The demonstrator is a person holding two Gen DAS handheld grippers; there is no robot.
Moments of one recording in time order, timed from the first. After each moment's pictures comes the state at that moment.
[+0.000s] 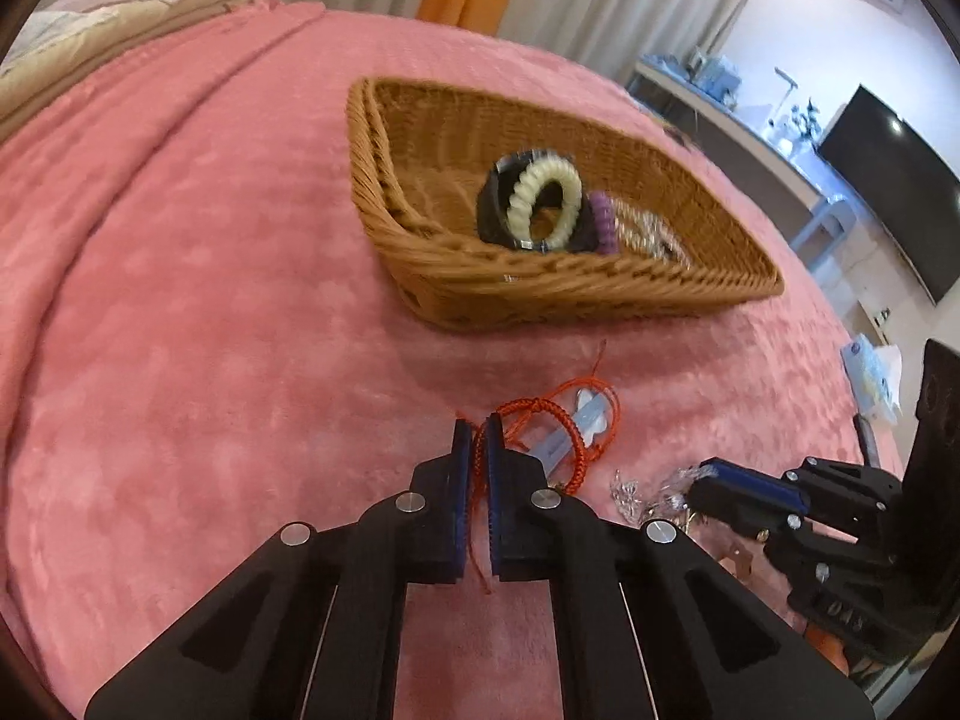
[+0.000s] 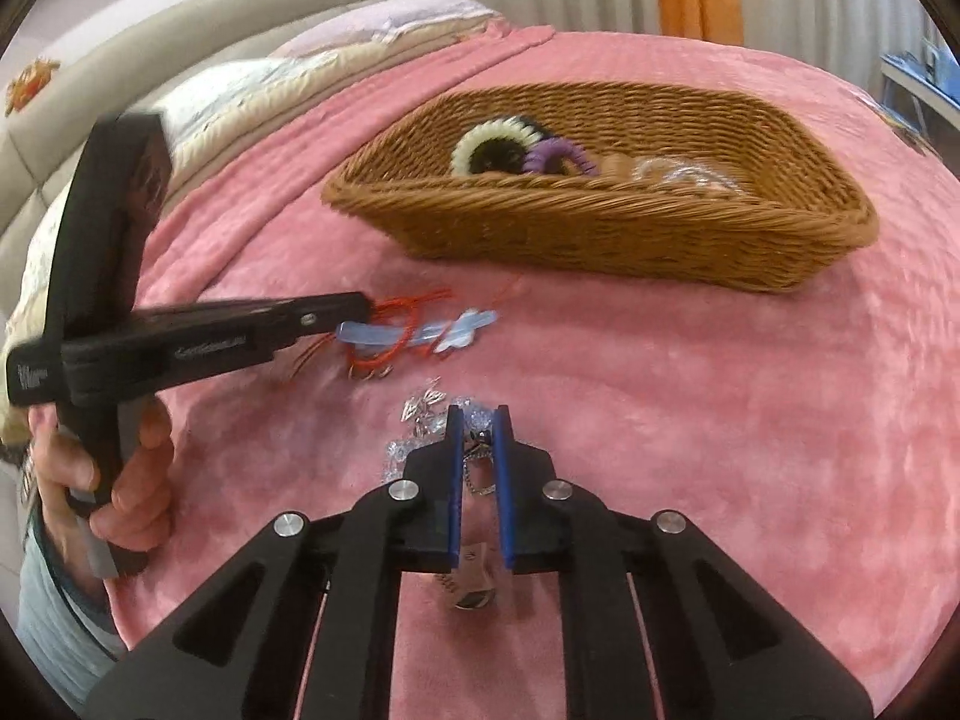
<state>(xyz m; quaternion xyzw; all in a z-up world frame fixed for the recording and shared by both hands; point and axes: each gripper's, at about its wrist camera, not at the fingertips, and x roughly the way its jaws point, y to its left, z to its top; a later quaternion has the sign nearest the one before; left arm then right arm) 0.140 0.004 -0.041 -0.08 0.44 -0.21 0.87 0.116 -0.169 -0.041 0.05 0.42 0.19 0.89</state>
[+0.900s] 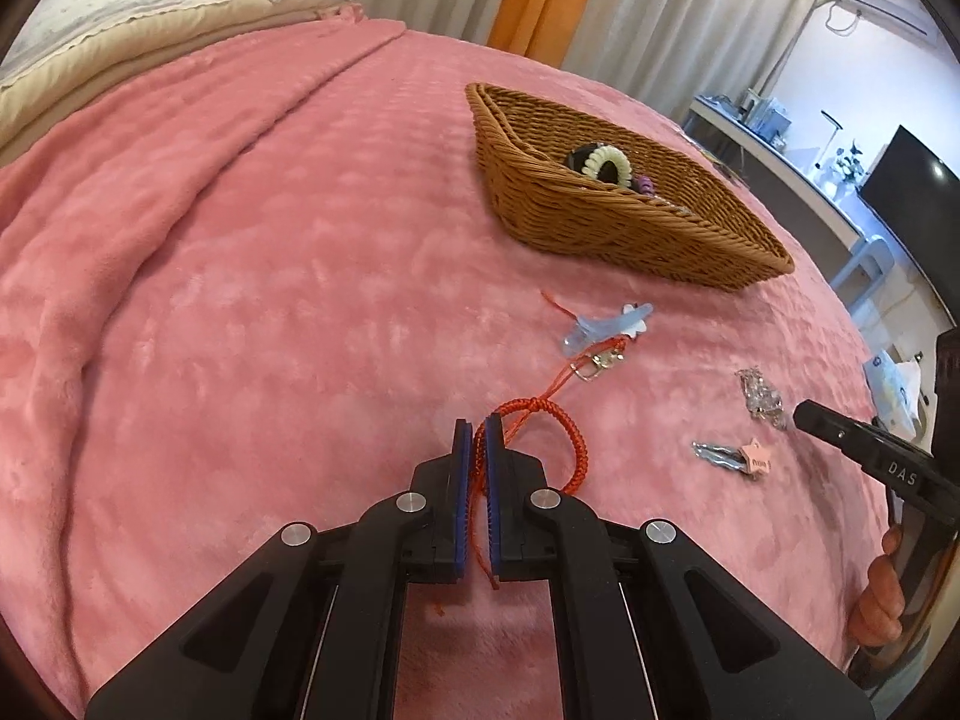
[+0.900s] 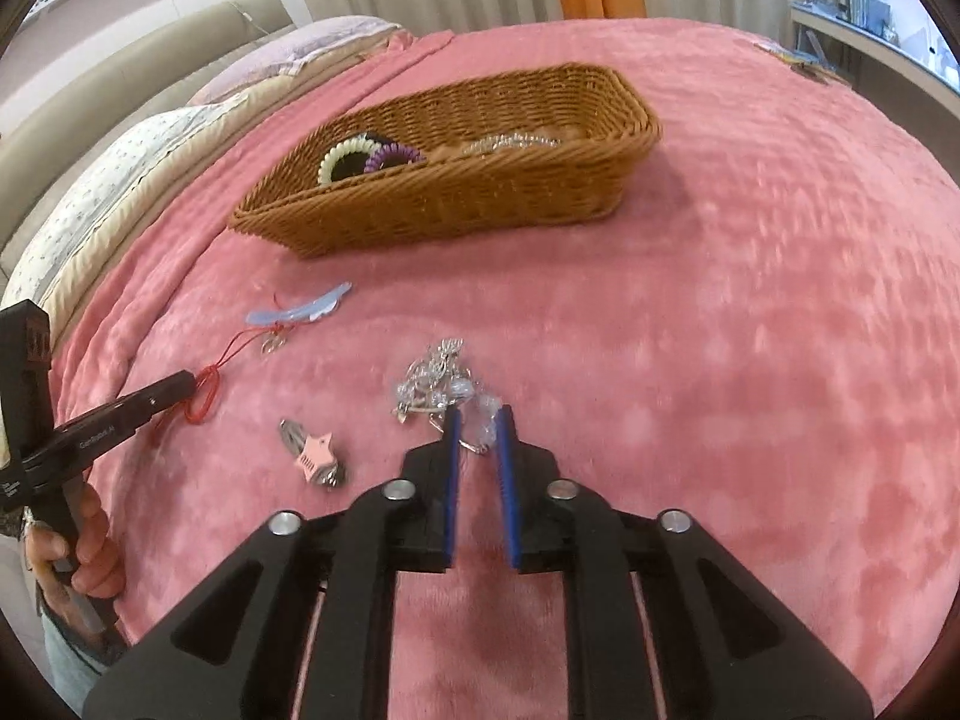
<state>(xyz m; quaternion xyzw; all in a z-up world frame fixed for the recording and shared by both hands) 0.064 0.042 -0.050 -0.10 0.43 -0.13 0.89 0.081 -0.239 -0.037 0.09 0.43 0.10 0.89</state>
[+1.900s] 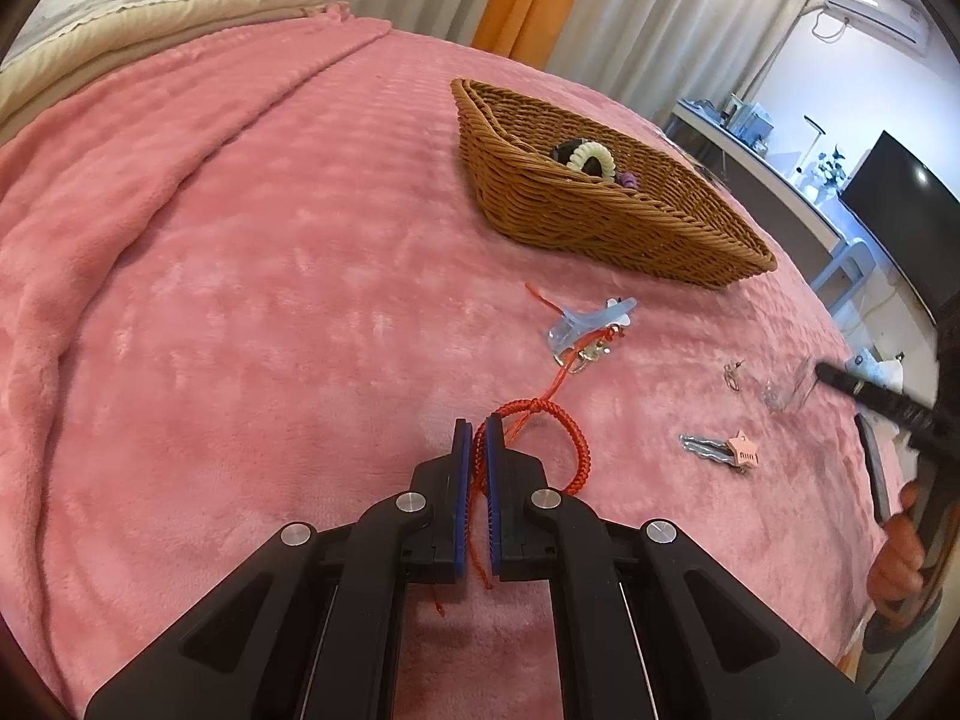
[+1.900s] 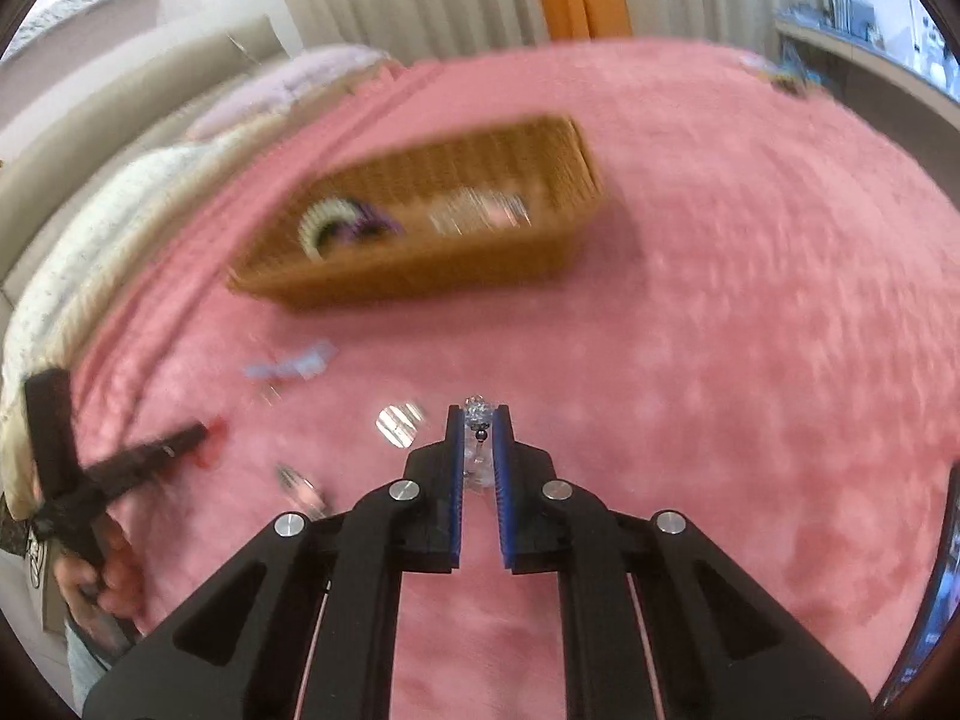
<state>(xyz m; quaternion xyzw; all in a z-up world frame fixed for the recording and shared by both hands) 0.064 0.043 -0.057 -0.11 0.42 -0.16 0.89 0.083 -0.272 -0.018 0.10 0.43 0.09 0.90</state>
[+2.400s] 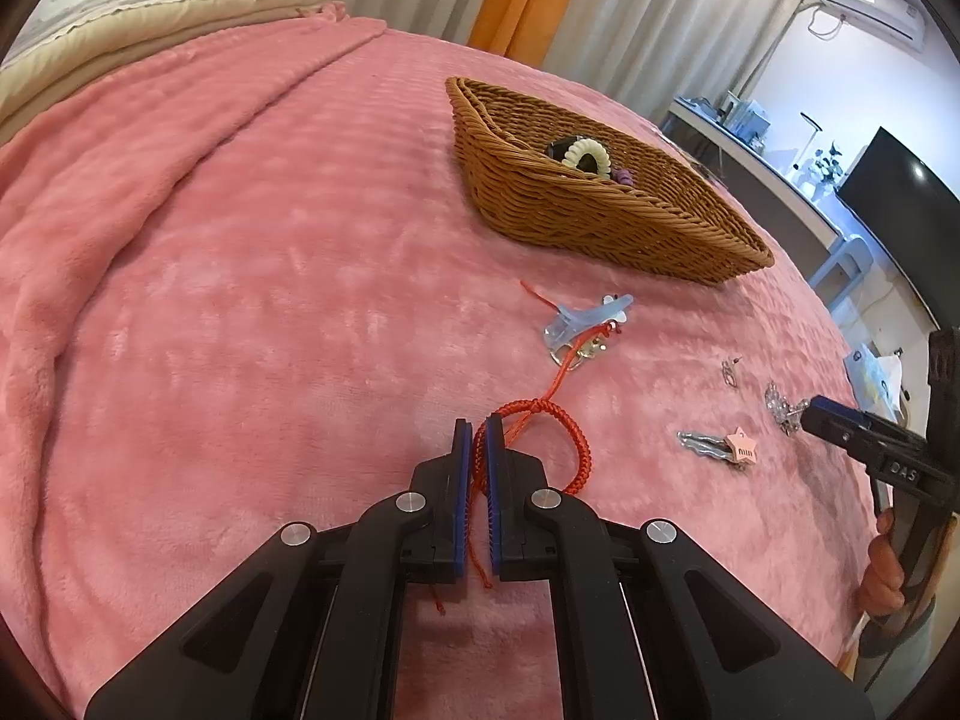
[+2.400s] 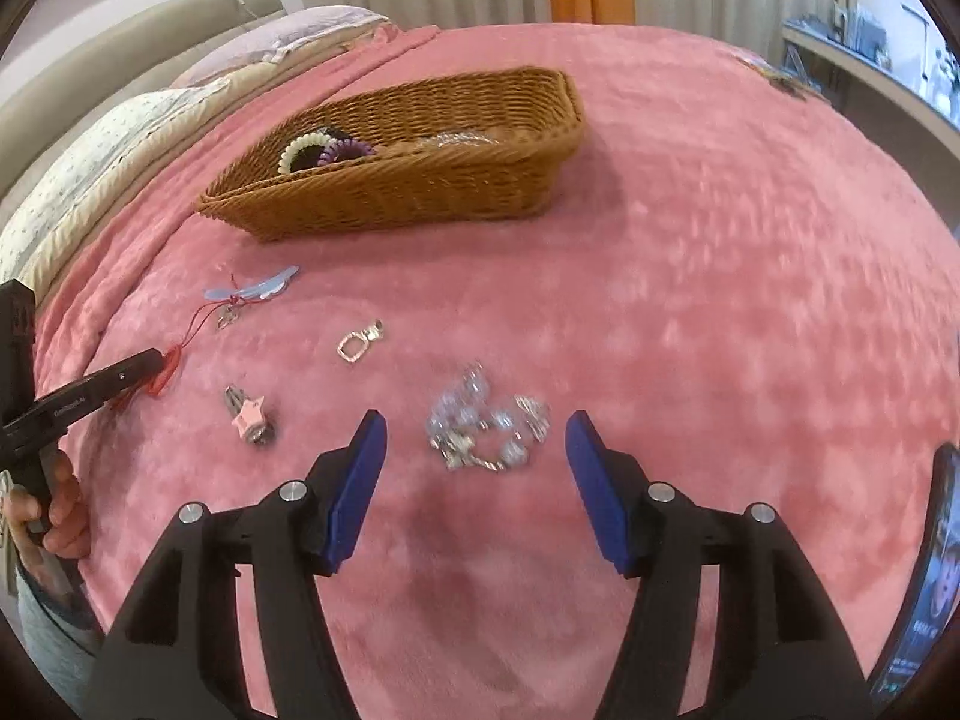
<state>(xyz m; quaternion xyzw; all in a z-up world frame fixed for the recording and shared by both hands) 0.064 0.042 -0.058 -0.11 0.42 -0.16 0.89 0.070 -0.262 -0.034 0.04 0.44 0.07 0.90</state>
